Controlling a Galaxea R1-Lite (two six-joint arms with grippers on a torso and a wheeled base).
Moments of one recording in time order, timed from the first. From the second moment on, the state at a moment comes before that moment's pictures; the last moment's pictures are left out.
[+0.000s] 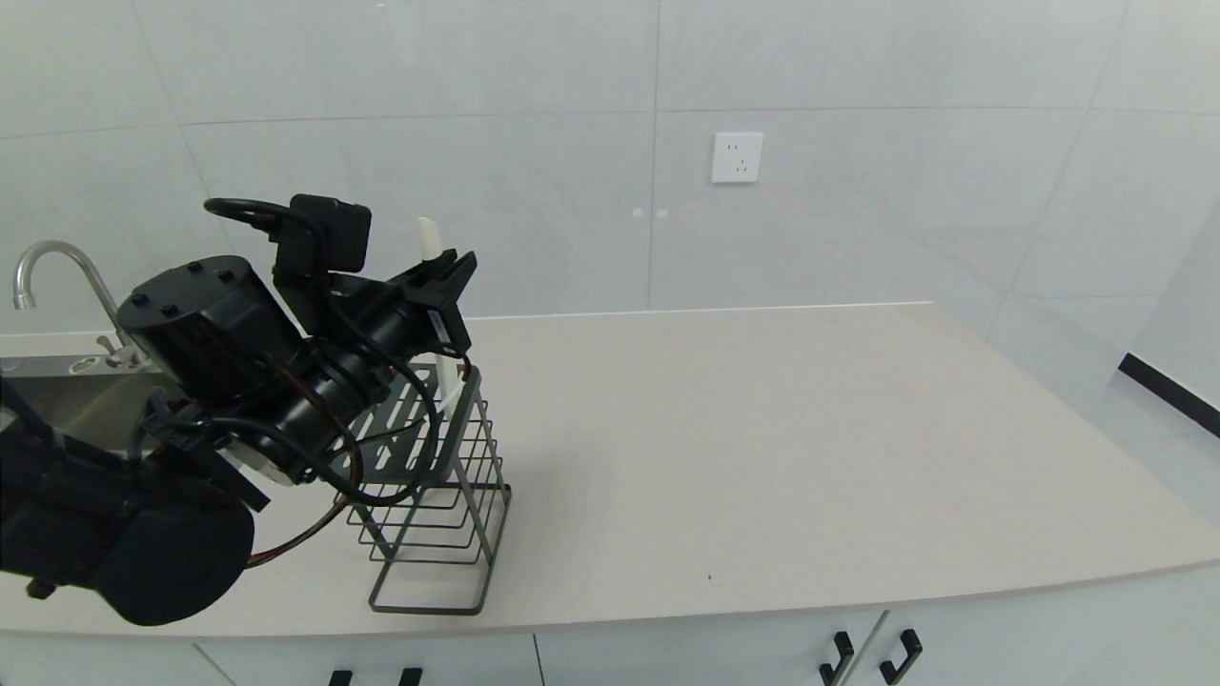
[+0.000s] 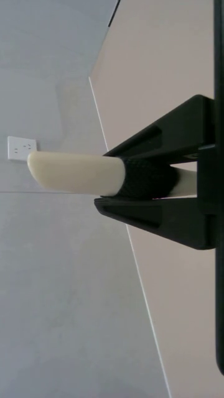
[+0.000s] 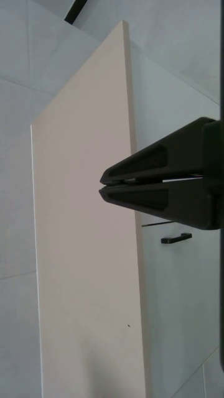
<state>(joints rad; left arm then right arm) -0.43 1.76 -0.64 -1.34 0.03 0.02 0.00 0.00 0.00 0.00 0.00 0.00</state>
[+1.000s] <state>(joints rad) -0.45 1.81 -0.57 -1.33 0.03 -0.02 0.00 0.00 0.00 0.00 0.00 0.00</state>
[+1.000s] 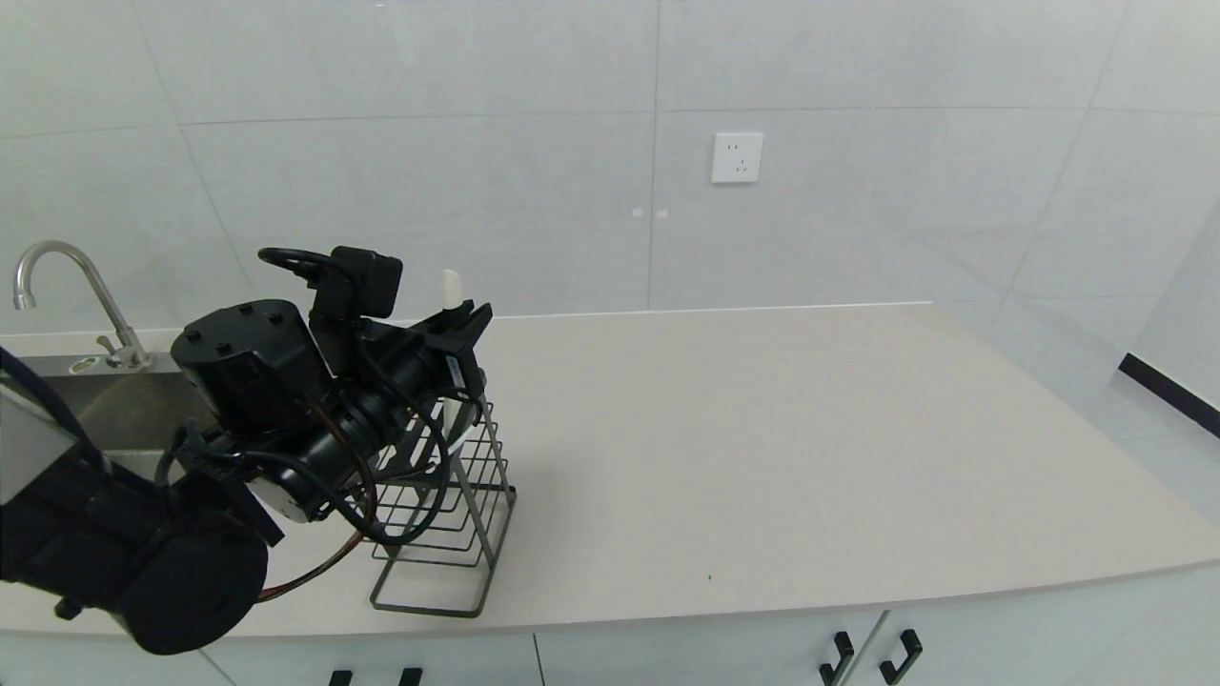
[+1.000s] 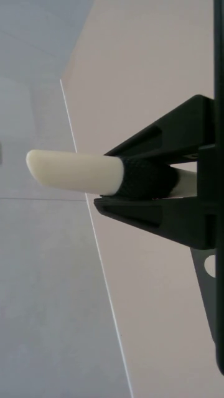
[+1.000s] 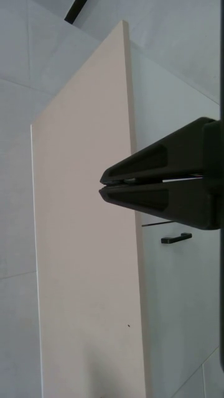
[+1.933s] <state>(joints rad) -0.44 1.73 -0.55 -1.34 0.02 -0.02 0.00 0.00 0.00 0.00 0.00 0.00</state>
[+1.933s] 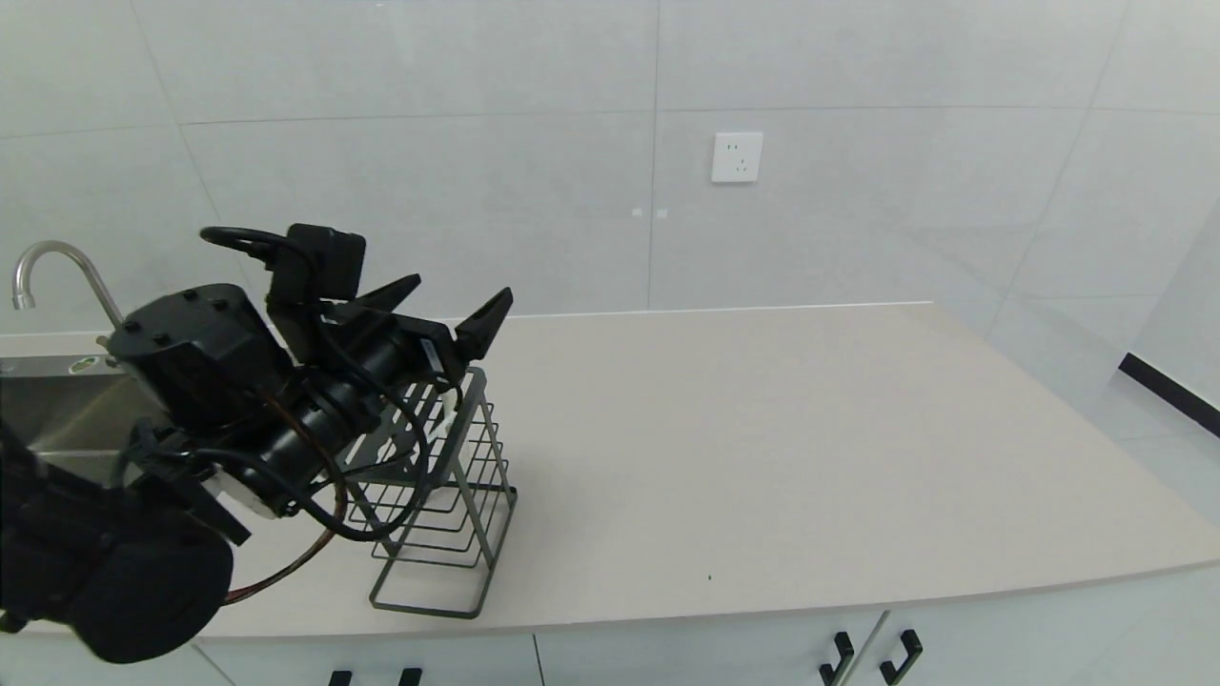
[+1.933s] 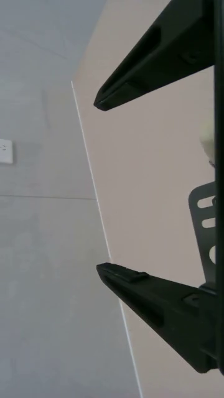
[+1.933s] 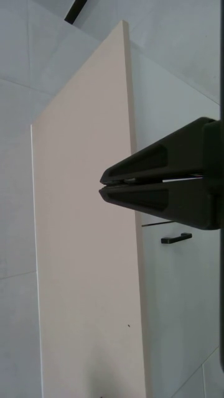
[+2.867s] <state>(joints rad) -0.16 0.50 -0.15 -0.65 -0.13 0.00 0.00 0.00 0.00 0.00 0.00 0.00</state>
